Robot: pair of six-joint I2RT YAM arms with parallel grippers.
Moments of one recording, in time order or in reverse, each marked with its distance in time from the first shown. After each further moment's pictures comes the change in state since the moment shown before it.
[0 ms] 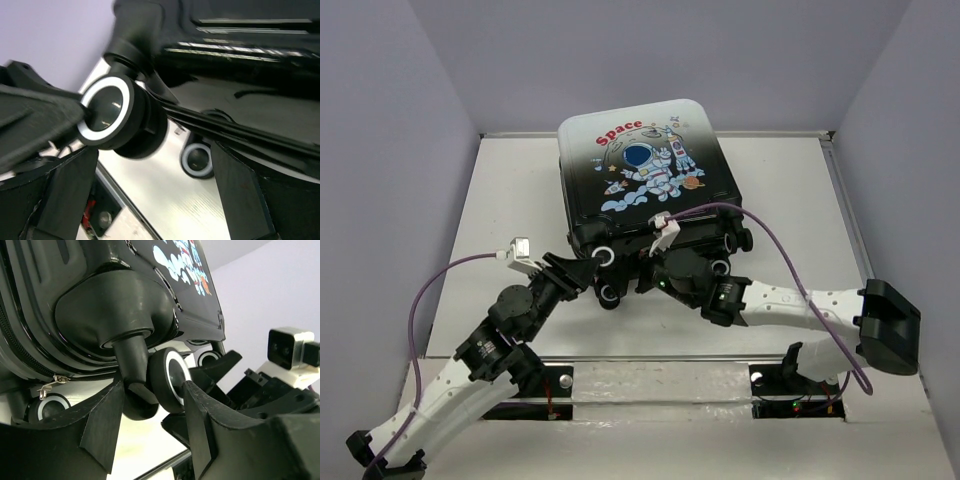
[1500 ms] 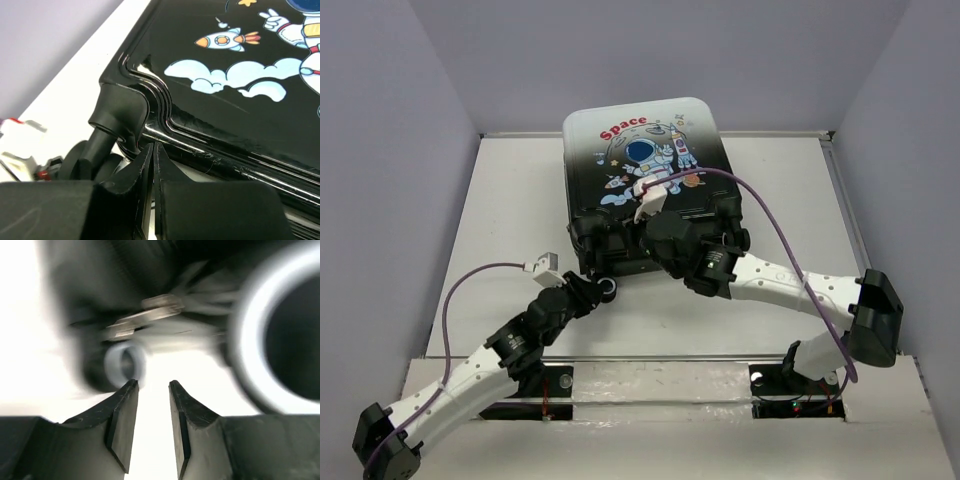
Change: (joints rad) left arm -0.015 0.098 -0.220 0.069 -0.020 -0.001; right arm -0.068 0.130 0.344 -0.201 0.076 -0.275
